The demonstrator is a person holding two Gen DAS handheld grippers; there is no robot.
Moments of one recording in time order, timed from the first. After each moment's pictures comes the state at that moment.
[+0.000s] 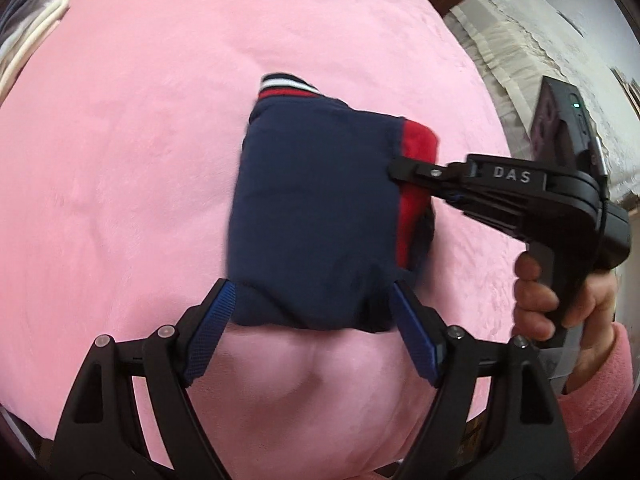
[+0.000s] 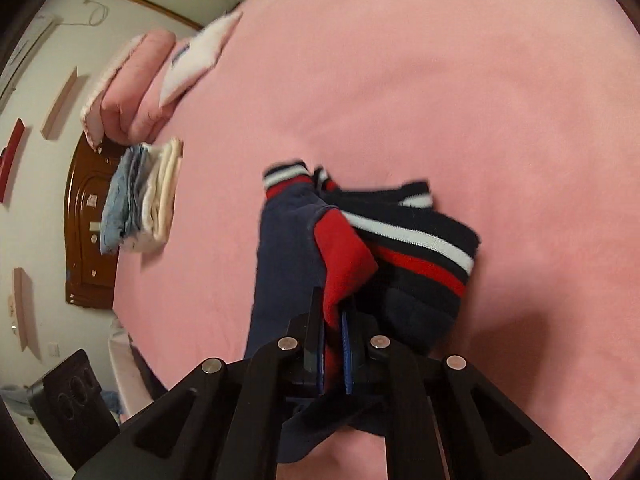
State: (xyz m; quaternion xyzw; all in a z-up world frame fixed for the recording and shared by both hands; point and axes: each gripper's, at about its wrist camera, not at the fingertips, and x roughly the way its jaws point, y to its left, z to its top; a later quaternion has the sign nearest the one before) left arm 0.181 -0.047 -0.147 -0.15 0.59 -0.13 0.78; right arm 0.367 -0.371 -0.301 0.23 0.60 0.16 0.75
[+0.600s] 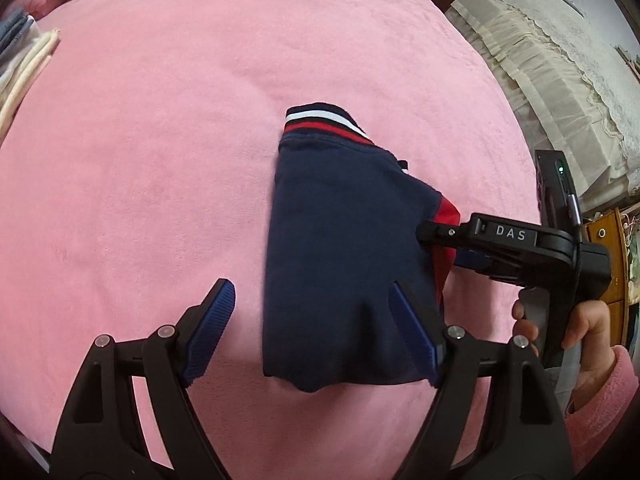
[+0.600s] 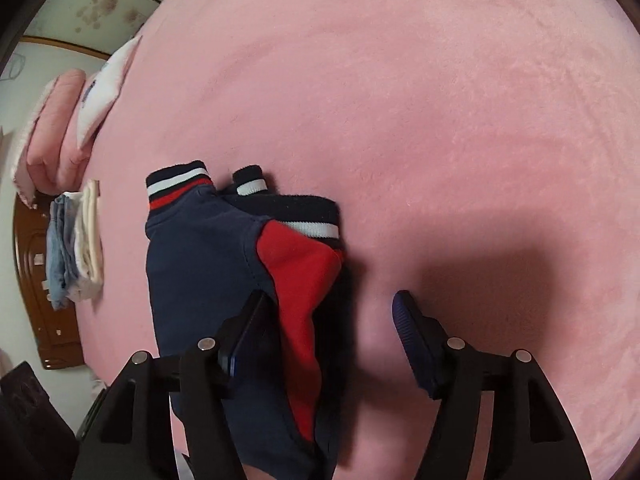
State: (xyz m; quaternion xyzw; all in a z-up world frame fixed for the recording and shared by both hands) left arm 0.225 -0.055 -0.160 -0.10 0.58 -0.11 0.80; right arm 0.365 -0.420 -0.350 0.28 0.65 0.05 0.71
